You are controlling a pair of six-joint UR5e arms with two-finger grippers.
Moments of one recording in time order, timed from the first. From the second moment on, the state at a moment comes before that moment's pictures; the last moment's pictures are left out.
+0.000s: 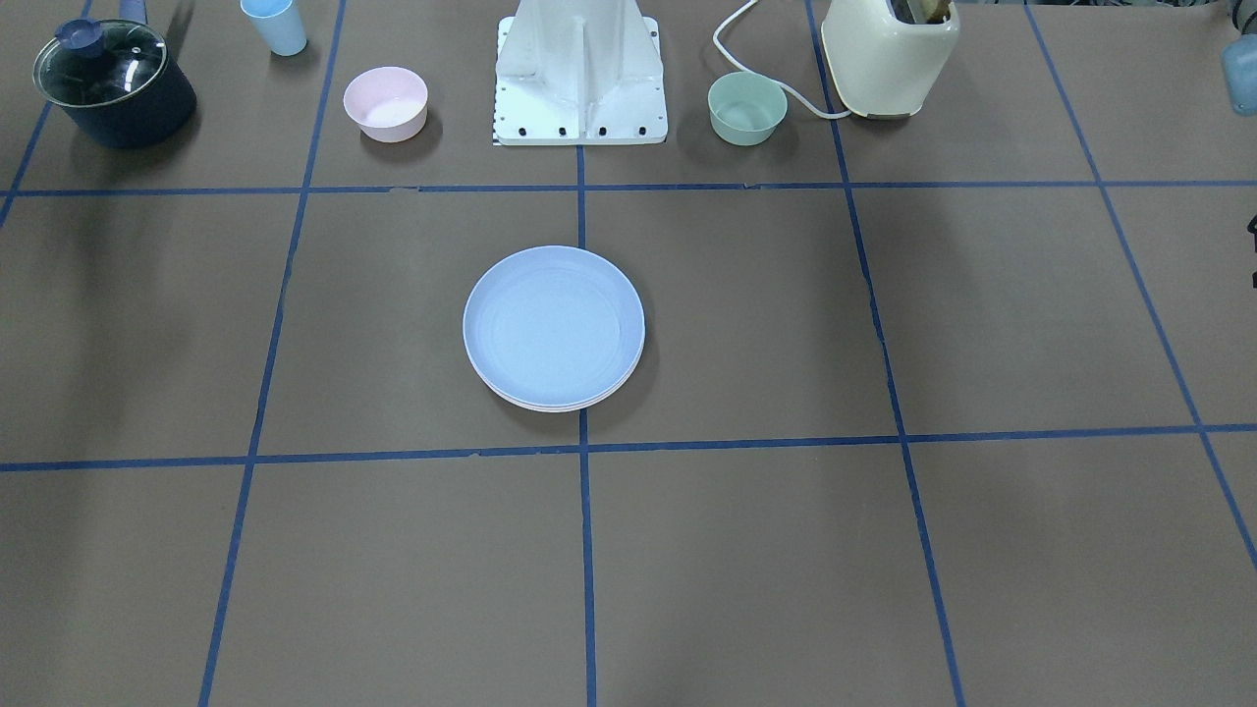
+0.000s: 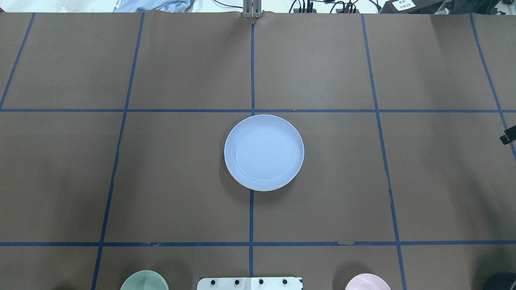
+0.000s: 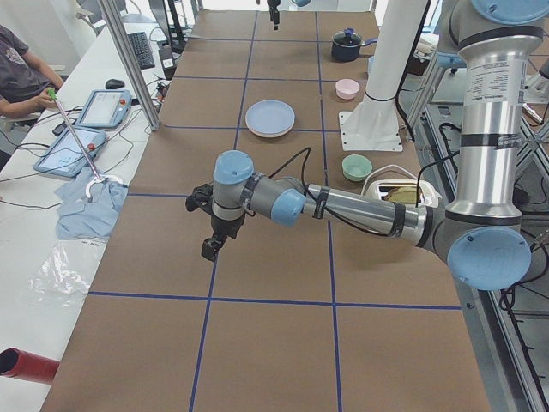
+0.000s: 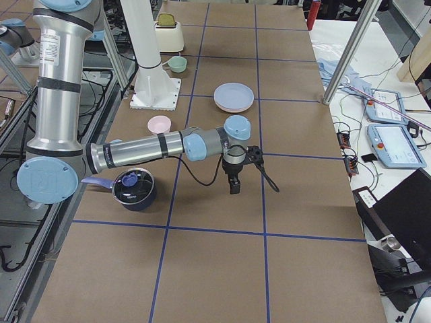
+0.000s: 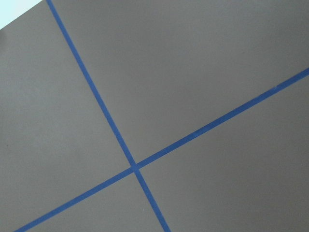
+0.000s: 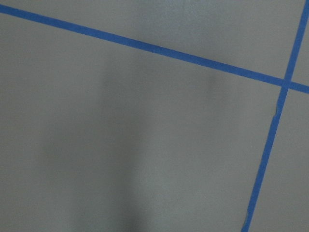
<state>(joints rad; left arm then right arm) -1.44 -1.54 -1.72 -1.81 -2.20 0.14 1.26 -1.71 1.89 -1.50 2.26 0.17</state>
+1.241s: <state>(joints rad) -1.52 -1.50 -1.67 -1.62 -2.22 0.15 1.52 -1.76 1.78 -1.55 2.40 0.18</state>
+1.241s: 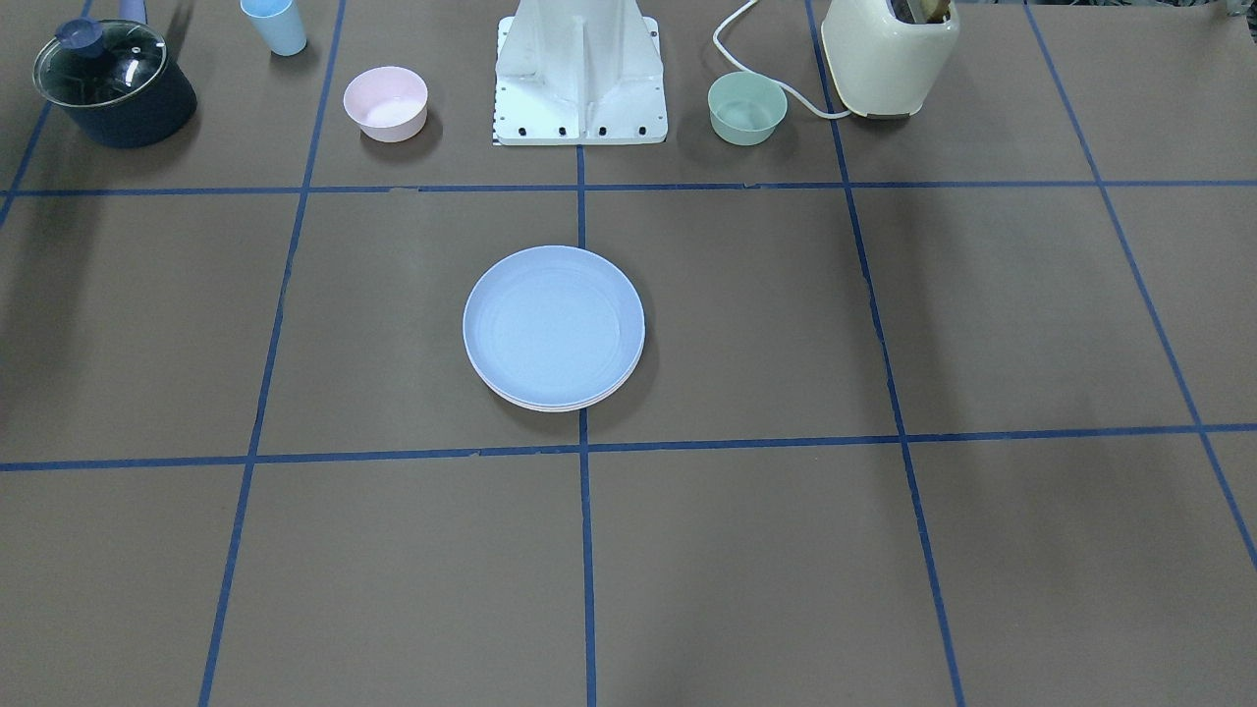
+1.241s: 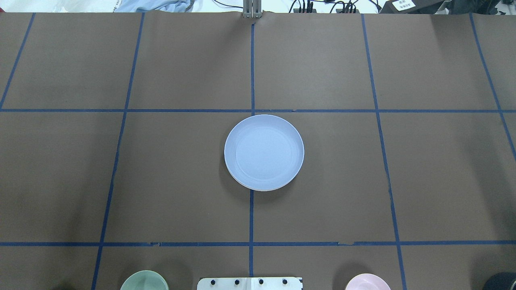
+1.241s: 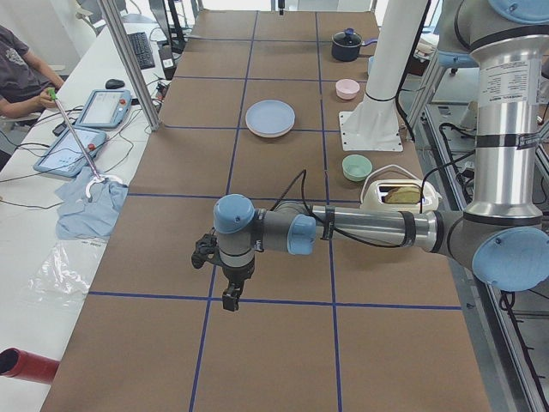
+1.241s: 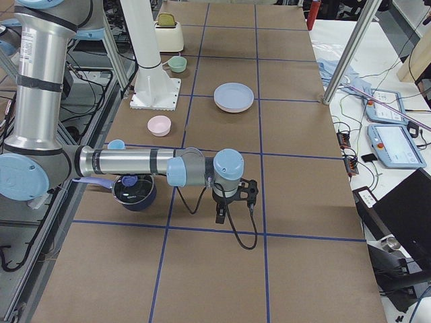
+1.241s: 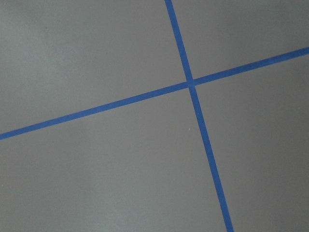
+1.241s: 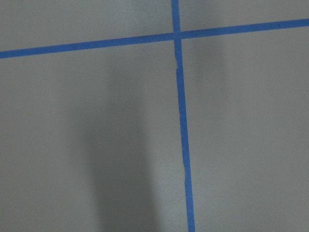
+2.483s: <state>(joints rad) -1.52 -1.50 -1.67 -1.61 -2.28 0.15 1.59 -1.76 1.77 -1.54 2.40 0.17</state>
